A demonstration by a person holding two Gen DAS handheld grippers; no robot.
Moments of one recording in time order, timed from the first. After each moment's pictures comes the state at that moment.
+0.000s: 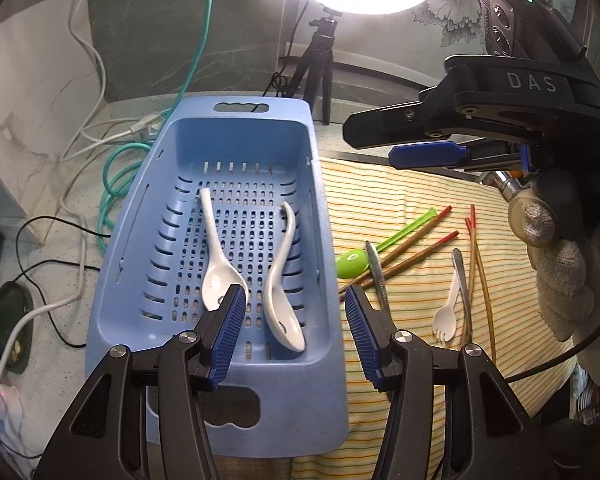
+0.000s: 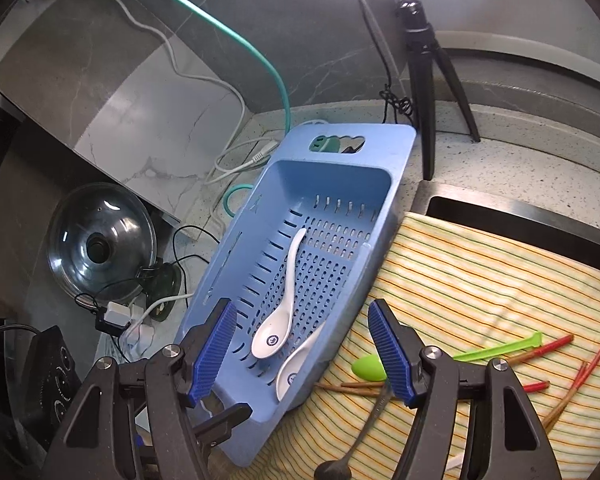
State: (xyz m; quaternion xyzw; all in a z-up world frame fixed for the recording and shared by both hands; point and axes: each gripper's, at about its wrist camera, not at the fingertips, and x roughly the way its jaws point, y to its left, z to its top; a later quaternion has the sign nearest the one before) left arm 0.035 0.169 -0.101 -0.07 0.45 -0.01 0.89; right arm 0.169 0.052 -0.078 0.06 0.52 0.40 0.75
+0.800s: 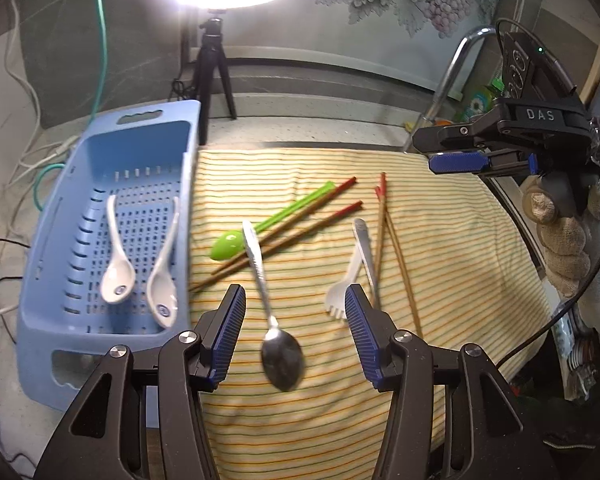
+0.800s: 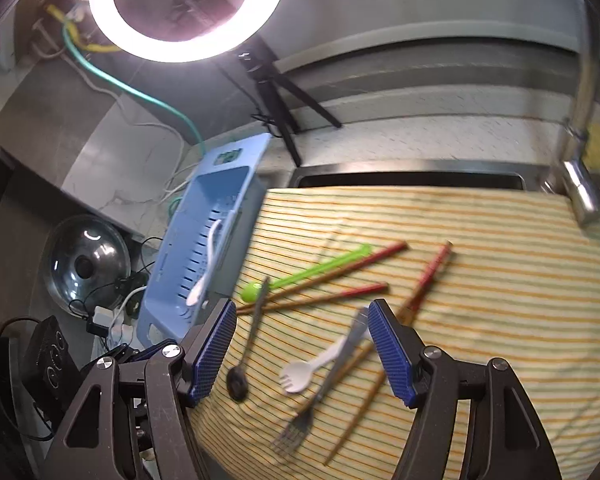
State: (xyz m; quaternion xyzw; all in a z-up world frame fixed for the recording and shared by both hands) left arm 0.020 0.082 -0.099 -0.05 0.45 -0.11 0.89; right arm 0.148 -0.129 -0.081 0.12 0.53 0.31 0.78
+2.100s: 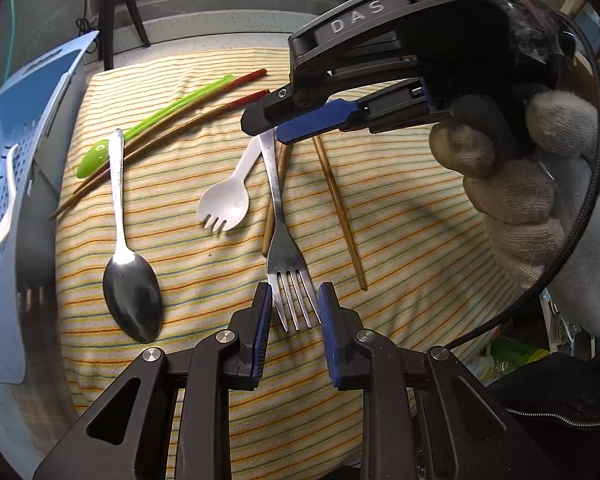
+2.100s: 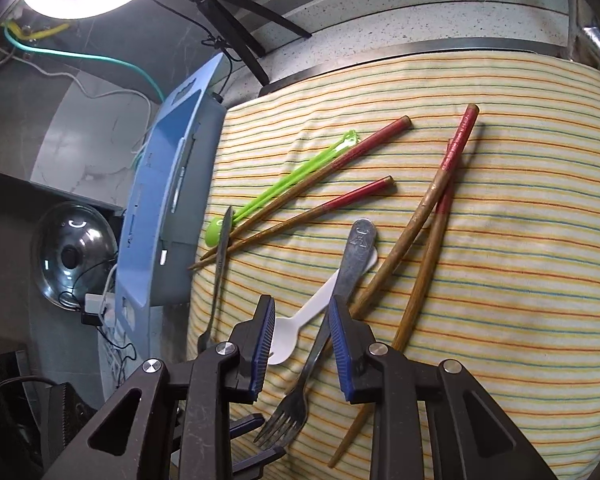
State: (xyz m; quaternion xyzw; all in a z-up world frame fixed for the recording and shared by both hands) left arm -0.006 0.005 -0.159 -0.02 0.53 -0.19 0.83; right arm 0.137 -0.101 -0.171 0.14 0.62 0.30 0.71
